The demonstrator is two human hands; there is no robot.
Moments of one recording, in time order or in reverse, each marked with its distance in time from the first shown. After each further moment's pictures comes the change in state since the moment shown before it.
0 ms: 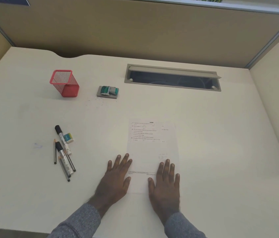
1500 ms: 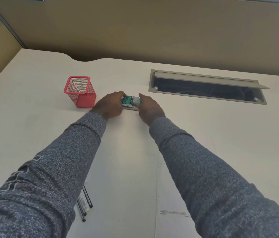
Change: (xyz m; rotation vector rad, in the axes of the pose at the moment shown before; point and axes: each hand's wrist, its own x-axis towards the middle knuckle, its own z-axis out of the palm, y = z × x) left_hand 0.249 -0.155 -0.194 -0.112 0.183 -0.158; right_hand 0.319 -0.209 -0.095 0.321 -0.126 -0.195
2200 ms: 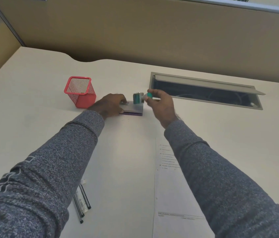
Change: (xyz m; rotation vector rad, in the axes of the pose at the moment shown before) left_hand 0.012 -0.008 -0.009 0.048 -0.158 0.044; right_hand -0.010 0.018 -0.023 0.764 0.286 0.018
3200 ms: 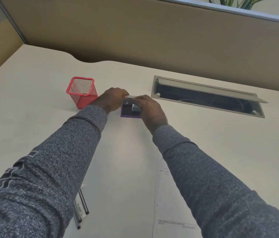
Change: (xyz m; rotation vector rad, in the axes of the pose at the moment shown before) left_hand 0.013 0.005 -0.015 0.011 0.140 0.067; right_hand -0.012 -0.006 0.029 -0.707 -0.161 -0.531
